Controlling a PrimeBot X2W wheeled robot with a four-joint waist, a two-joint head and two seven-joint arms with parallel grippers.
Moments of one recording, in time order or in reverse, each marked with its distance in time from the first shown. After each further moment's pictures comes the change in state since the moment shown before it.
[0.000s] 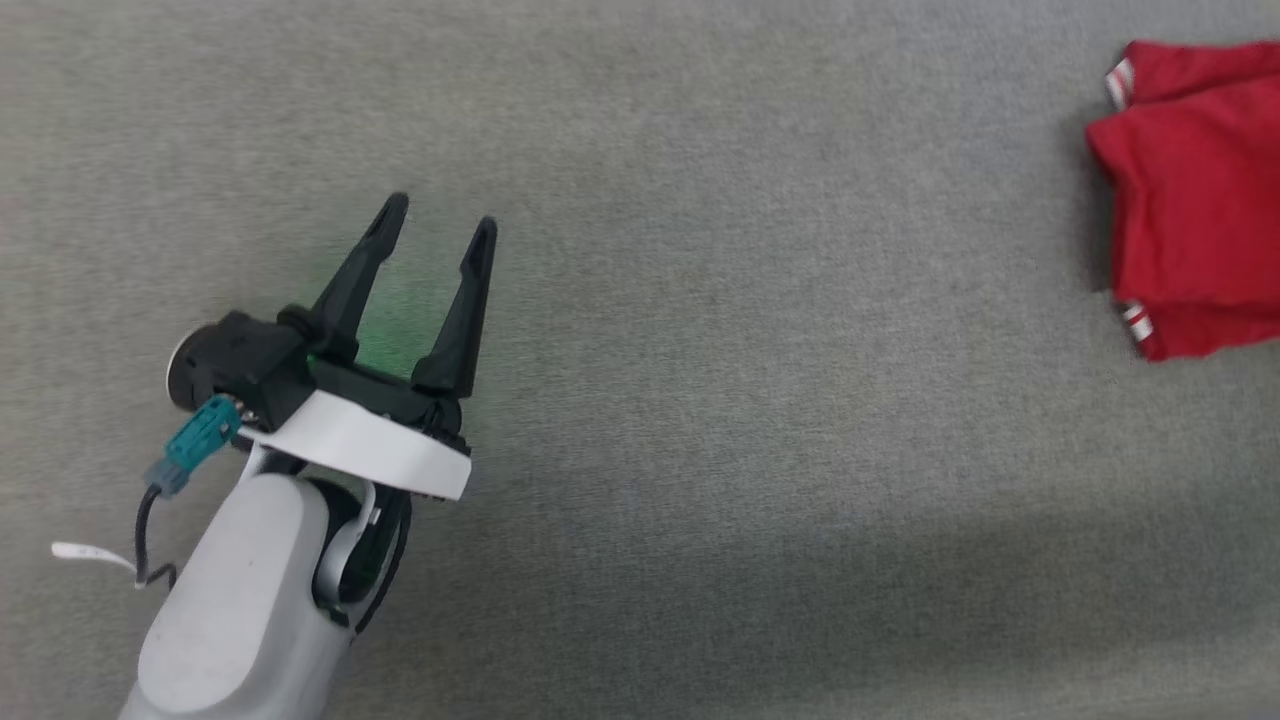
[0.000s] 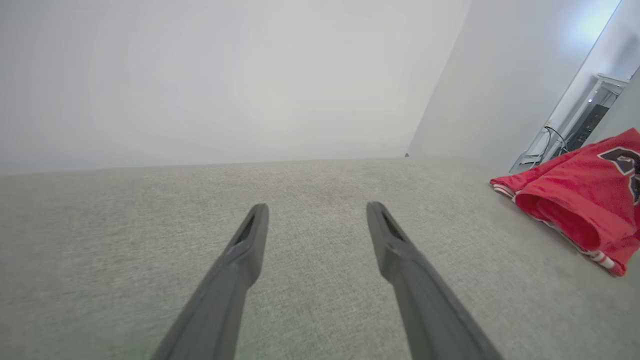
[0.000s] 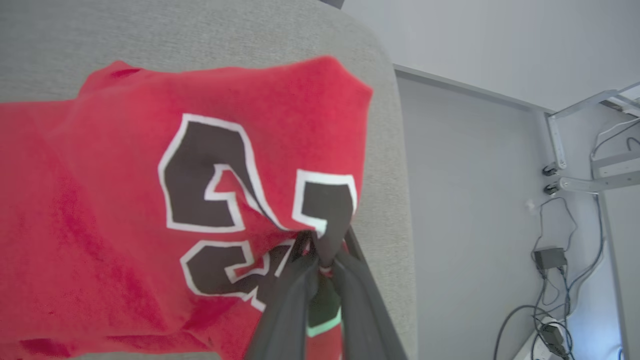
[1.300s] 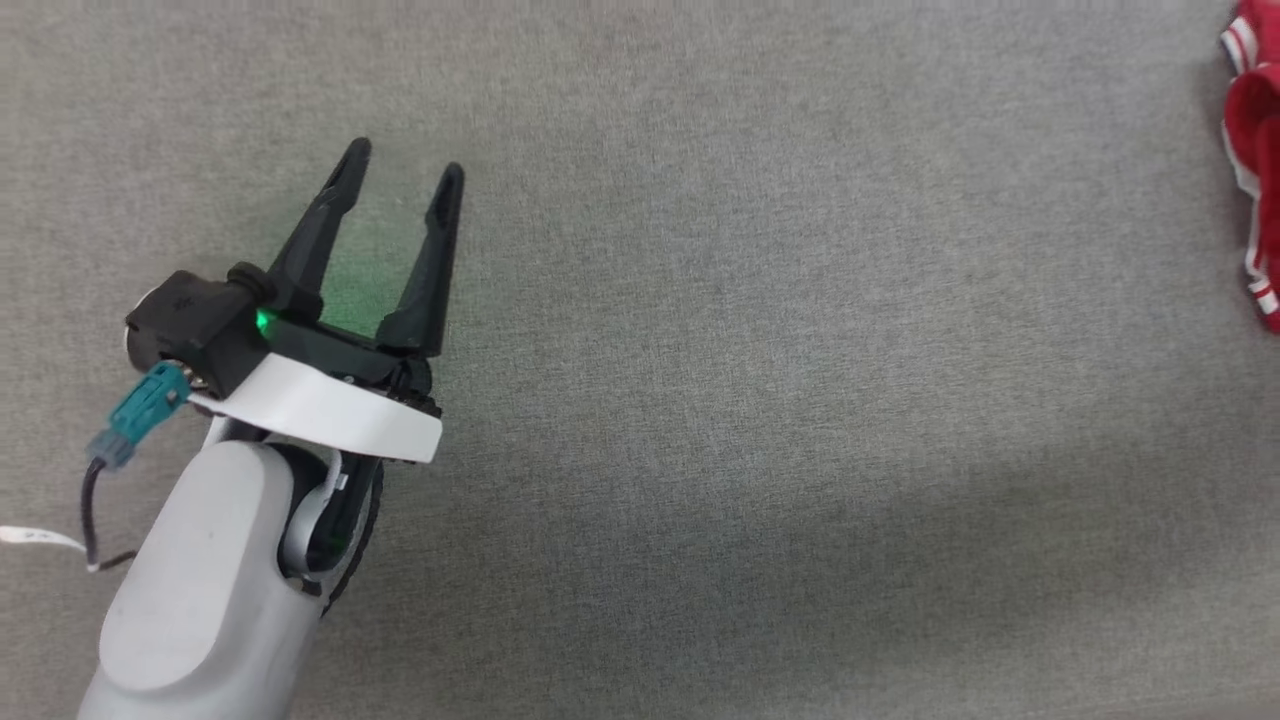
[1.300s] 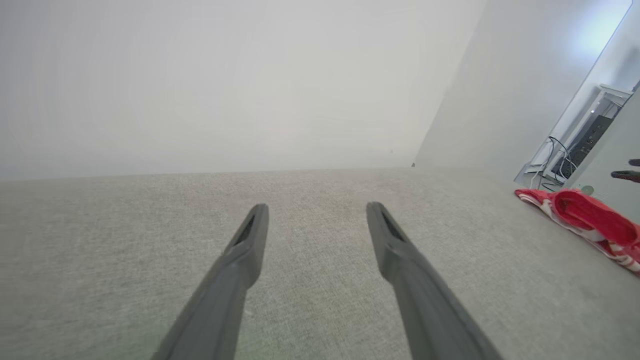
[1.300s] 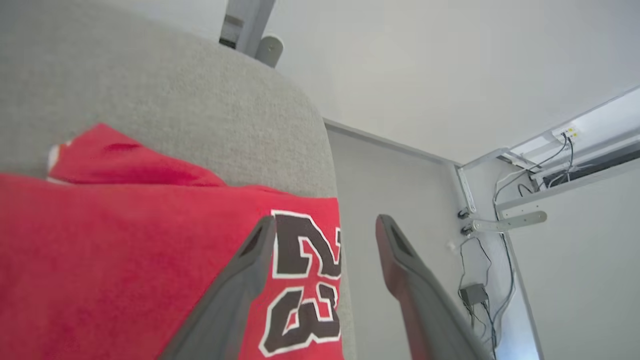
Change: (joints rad) left arm -0.052 0.029 0.014 -0.015 -0.040 0.000 0.000; right arm -0.261 0.168 0.009 0.469 -0.356 -0.002 -0.385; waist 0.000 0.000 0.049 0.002
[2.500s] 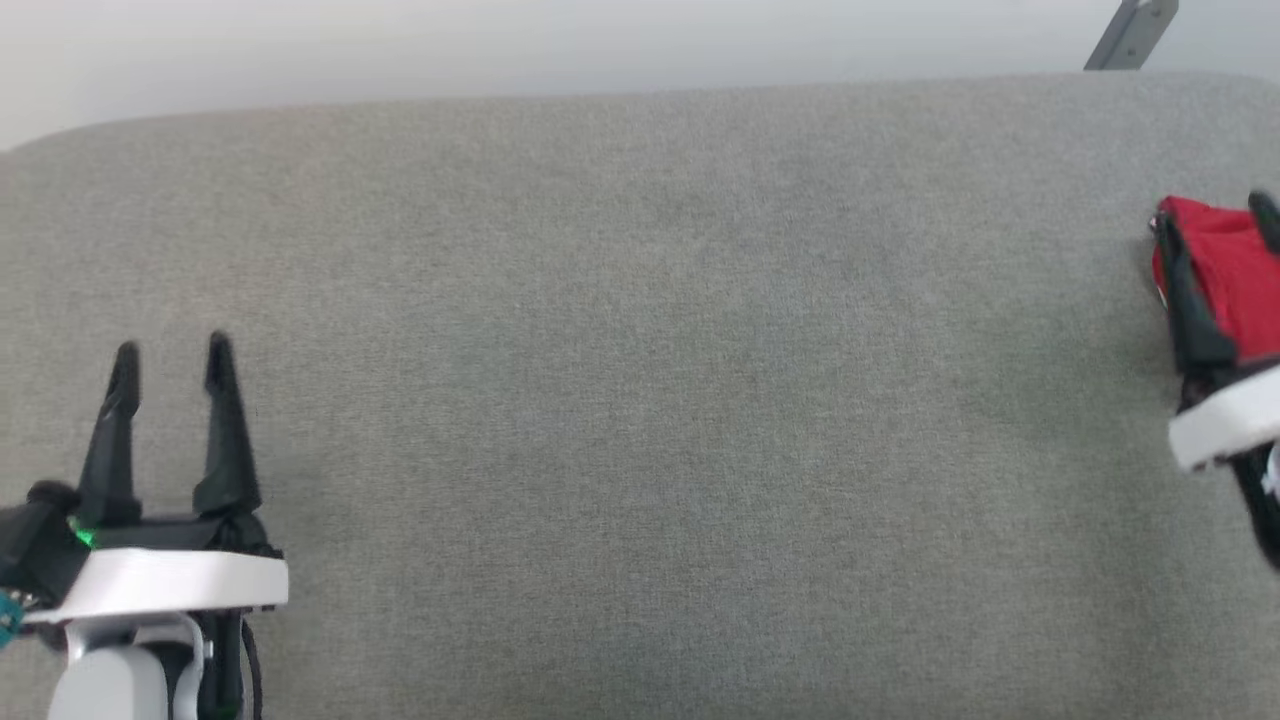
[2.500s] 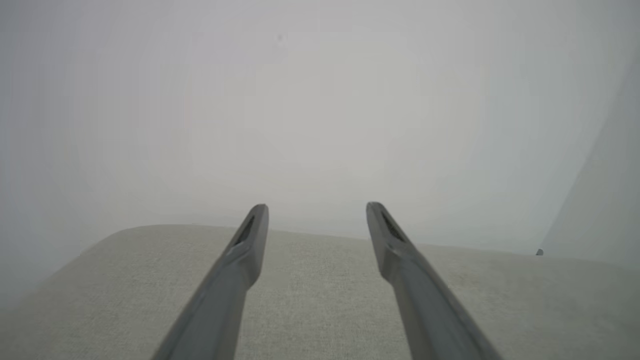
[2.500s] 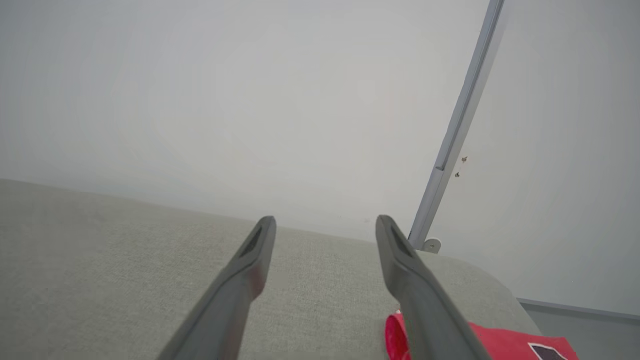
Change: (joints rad) left arm 0.361 -0.143 0.439 -0.123 0.150 0.000 0.000; right arm 0.604 0.306 -0.288 -0.616 0.004 -0.001 -0.281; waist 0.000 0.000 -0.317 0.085
